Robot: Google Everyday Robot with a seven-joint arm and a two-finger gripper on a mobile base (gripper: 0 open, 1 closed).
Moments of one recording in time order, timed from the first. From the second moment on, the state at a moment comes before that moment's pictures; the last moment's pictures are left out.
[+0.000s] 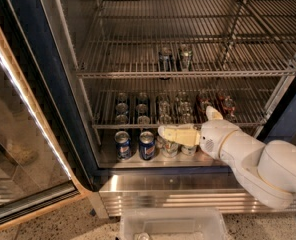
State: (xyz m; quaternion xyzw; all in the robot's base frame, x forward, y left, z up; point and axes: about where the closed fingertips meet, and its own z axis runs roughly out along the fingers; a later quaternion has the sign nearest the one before) arm 0.539 -0.110 0.793 -0.17 0.75 0.25 0.59
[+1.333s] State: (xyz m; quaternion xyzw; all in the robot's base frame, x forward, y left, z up) arm 0.608 -0.082 0.806 -0.17 0.70 0.24 0.66
